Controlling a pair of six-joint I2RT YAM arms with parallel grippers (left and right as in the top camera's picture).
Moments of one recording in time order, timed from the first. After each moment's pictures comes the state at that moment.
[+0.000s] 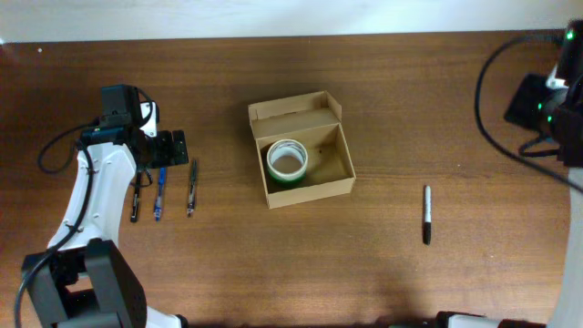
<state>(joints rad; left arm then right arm) 0.15 1.68 1.26 -0.77 -0.01 0.00 -0.13 1.48 1.92 -1.36 0.25 0.26</state>
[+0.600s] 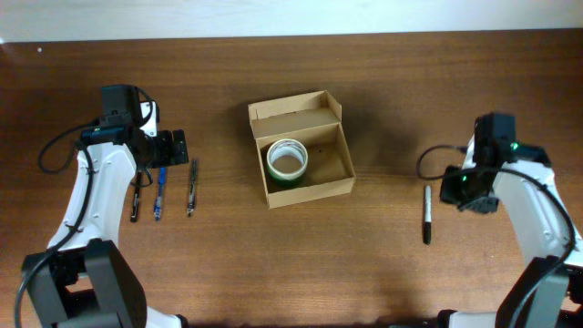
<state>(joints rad) 0.15 1.68 1.26 -0.77 -0.01 0.00 -0.19 1.55 1.03 -0.97 0.00 0.16</state>
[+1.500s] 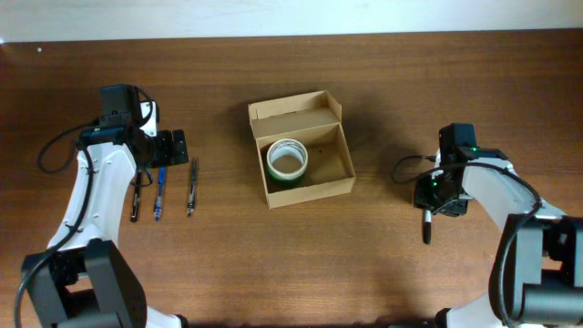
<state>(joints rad) 0.15 1.68 1.26 -0.77 -0.01 0.00 -0.08 1.72 0.96 -0.77 -0.02 0.21</state>
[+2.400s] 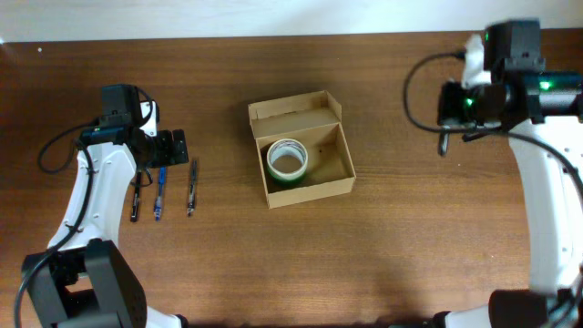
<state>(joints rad) 0.15 1.68 1.26 -0.77 -0.01 0.00 0.05 1.62 1.86 -1.27 -0.06 0.05</state>
